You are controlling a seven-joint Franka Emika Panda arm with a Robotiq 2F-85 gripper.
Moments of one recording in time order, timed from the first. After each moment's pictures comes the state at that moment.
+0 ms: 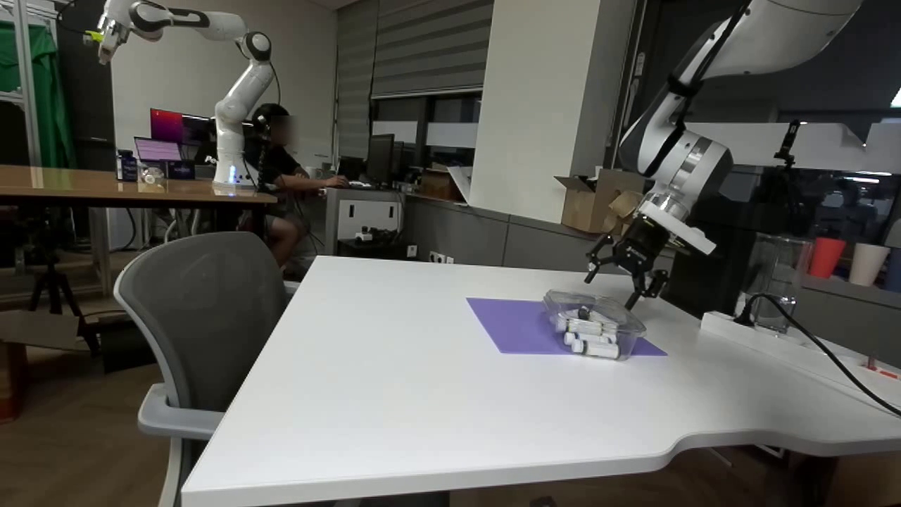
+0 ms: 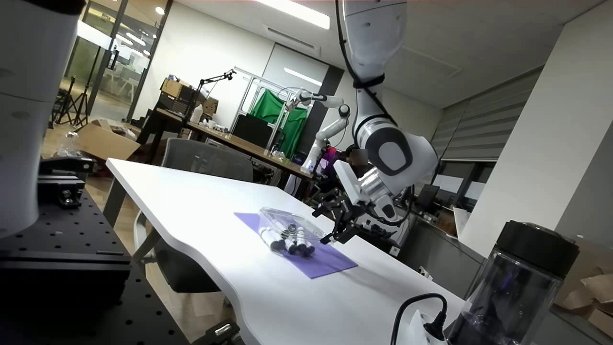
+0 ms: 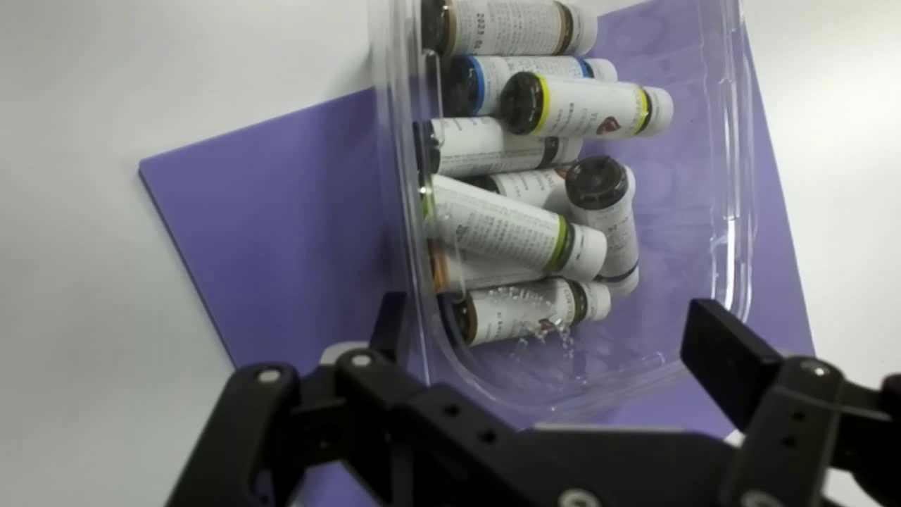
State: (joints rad) arm -0.34 0.69 0.00 -1.74 0.55 2.13 -0.32
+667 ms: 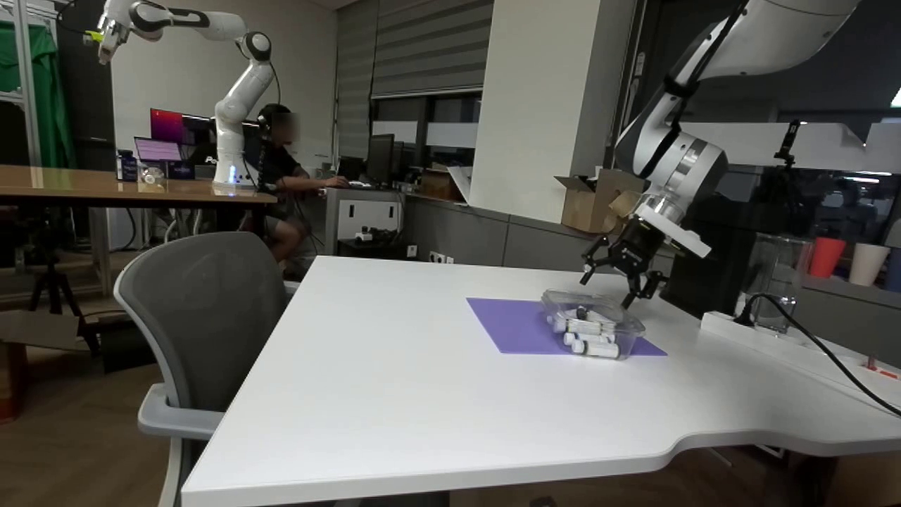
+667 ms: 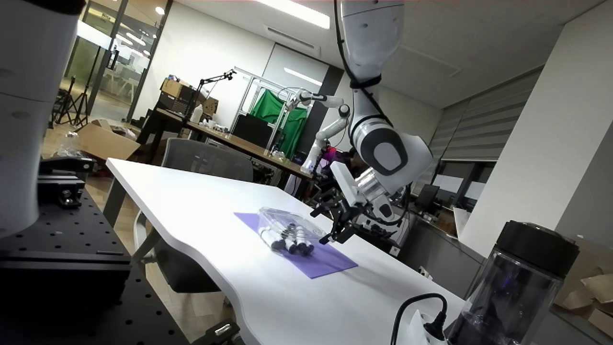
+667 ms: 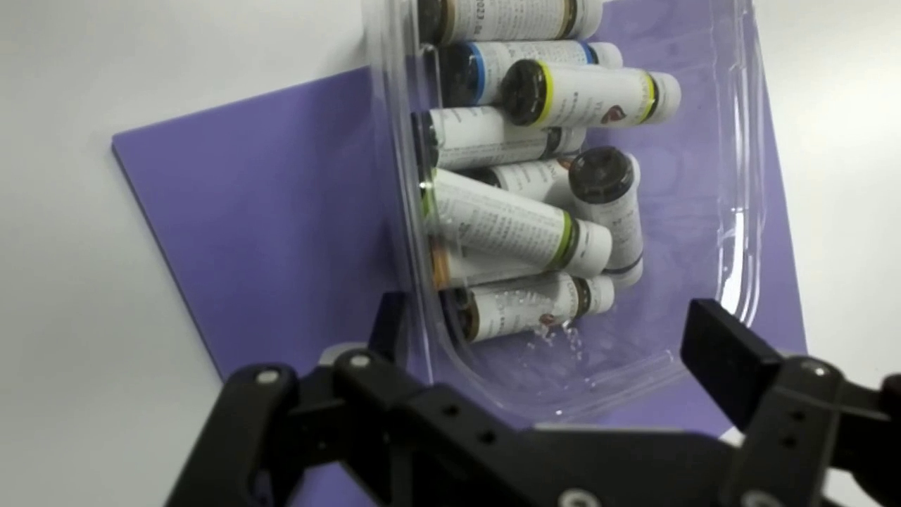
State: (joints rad) arm -0.34 0.69 0.02 -1.76 0.55 2.17 -0.35
